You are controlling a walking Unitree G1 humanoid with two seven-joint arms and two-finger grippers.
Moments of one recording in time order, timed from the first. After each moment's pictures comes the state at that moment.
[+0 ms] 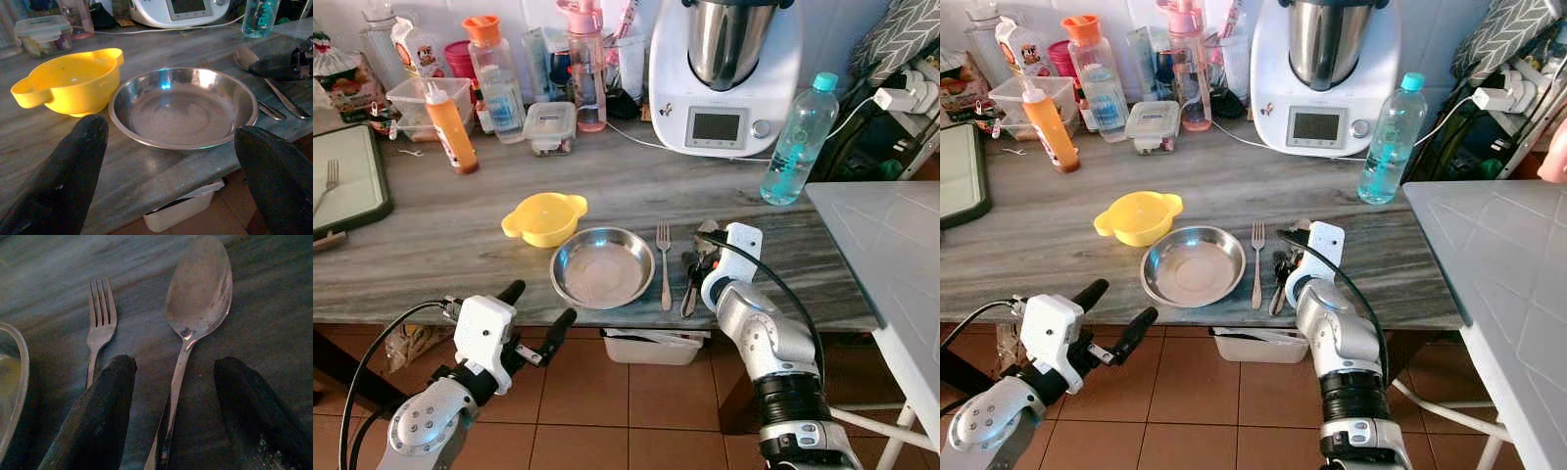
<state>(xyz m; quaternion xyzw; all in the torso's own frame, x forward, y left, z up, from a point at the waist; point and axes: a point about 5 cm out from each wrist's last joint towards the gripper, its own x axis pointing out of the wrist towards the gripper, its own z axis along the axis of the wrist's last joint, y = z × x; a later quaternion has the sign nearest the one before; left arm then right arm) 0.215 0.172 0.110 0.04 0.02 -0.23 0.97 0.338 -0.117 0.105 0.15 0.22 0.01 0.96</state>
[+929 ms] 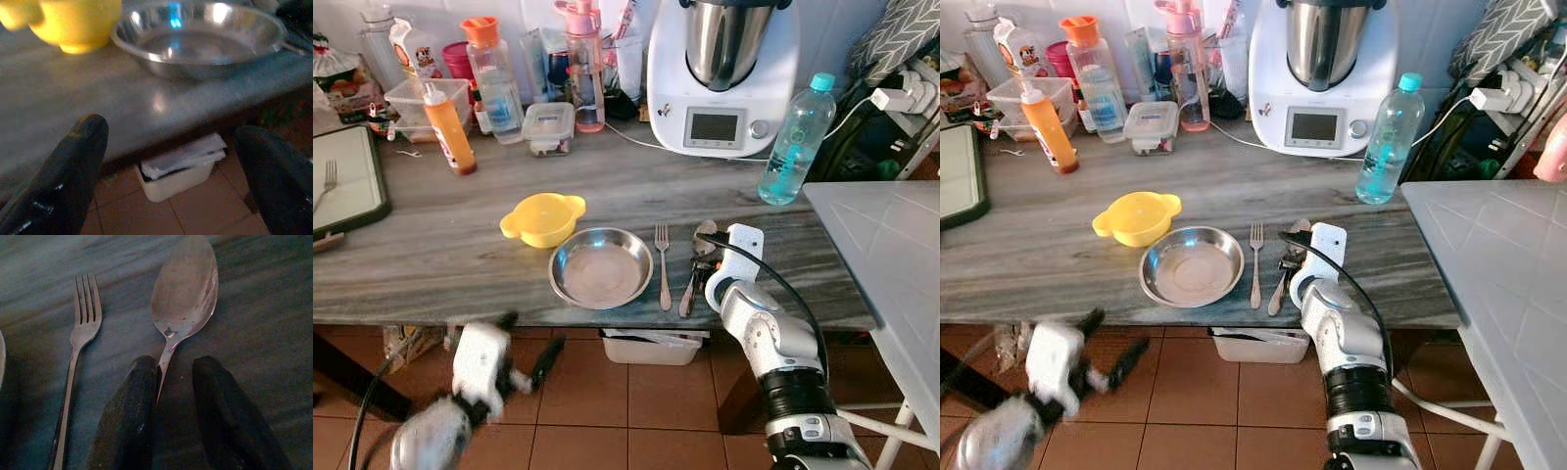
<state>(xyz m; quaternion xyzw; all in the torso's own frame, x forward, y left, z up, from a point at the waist) 0.199 0.188 0.052 0.04 0.08 -0.23 0.97 0.341 -0.126 0.101 0.13 0.23 0.02 0.96</state>
